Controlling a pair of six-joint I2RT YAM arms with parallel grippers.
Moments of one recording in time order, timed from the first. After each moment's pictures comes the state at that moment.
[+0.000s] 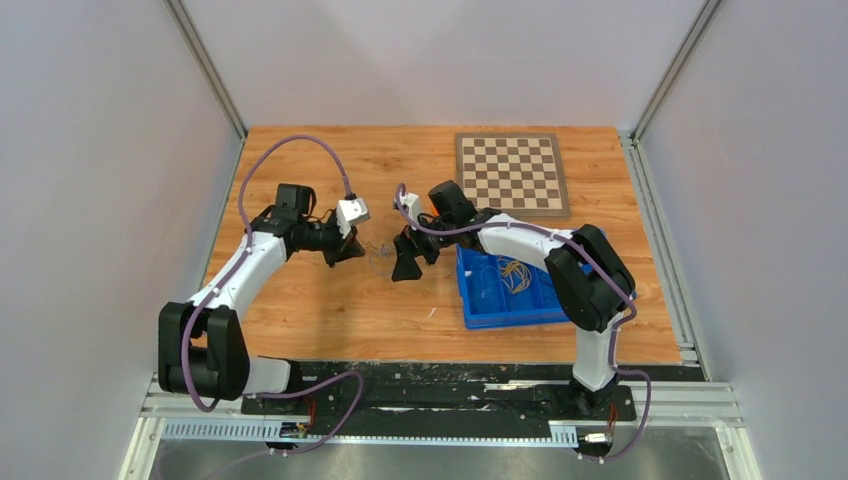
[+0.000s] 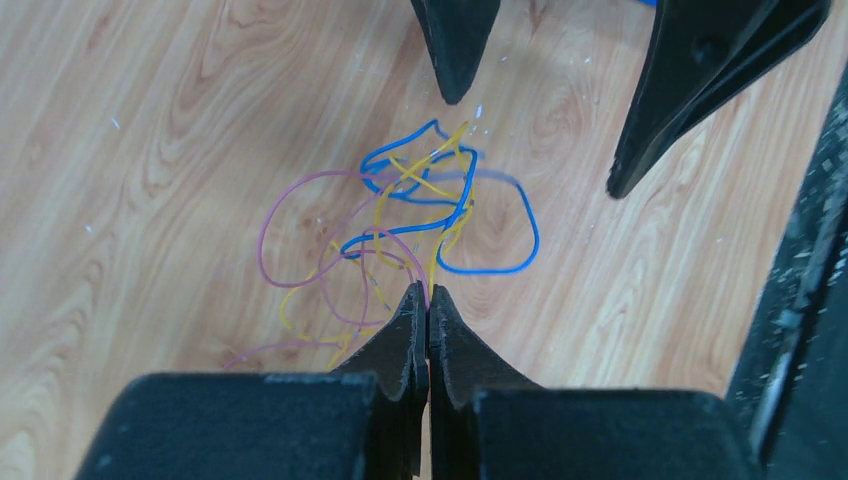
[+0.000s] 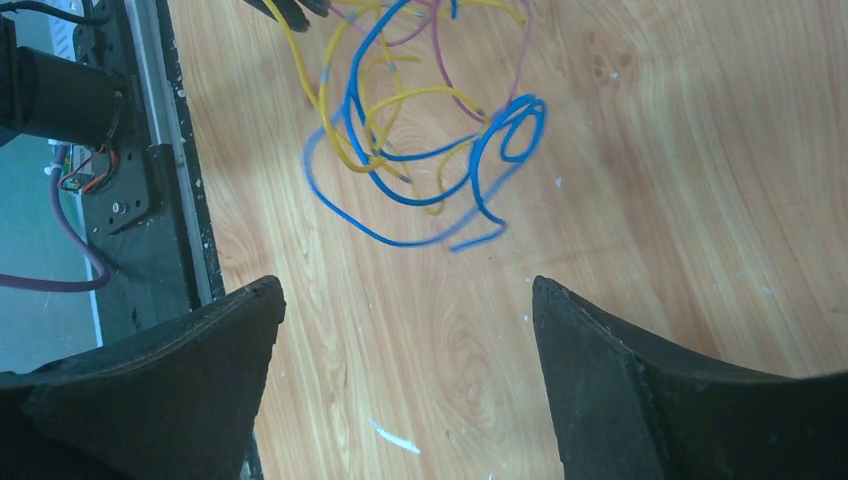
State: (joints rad) left arm -0.14 1.34 0.92 -0.57 0.78 0.81; right arm 0.69 1.90 1.29 -0.17 -0.71 -0.02
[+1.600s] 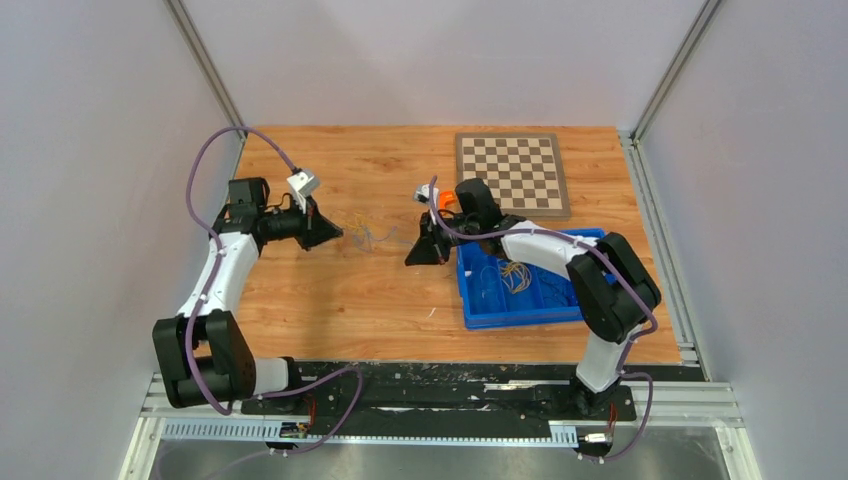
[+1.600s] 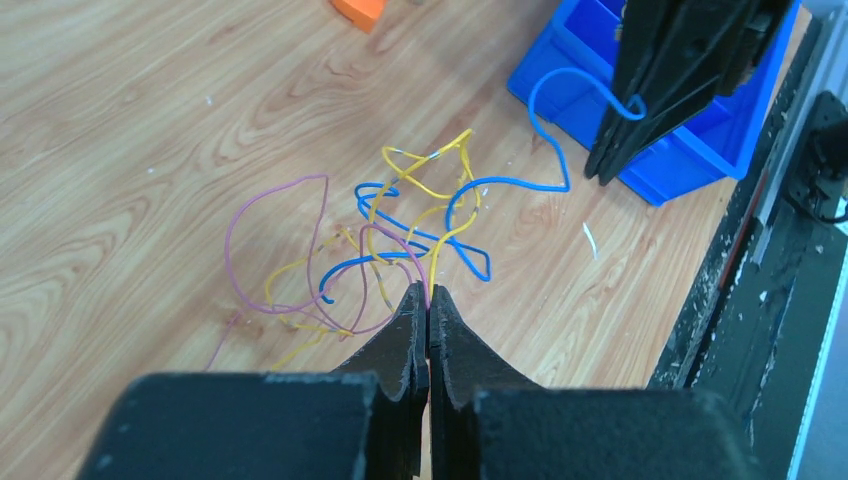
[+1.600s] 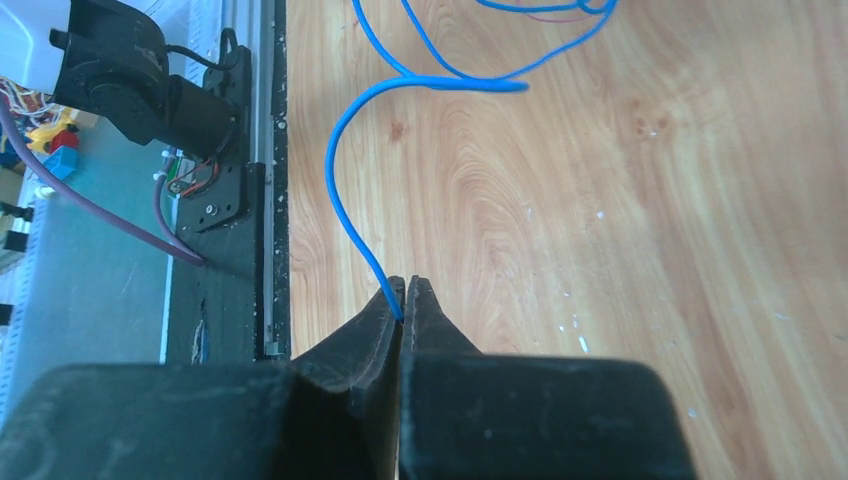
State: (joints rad) left arm 0.13 1.31 0.94 -0.51 1.04 0.48; right arm 0.63 1.82 1.11 0.14 -0.92 0.09
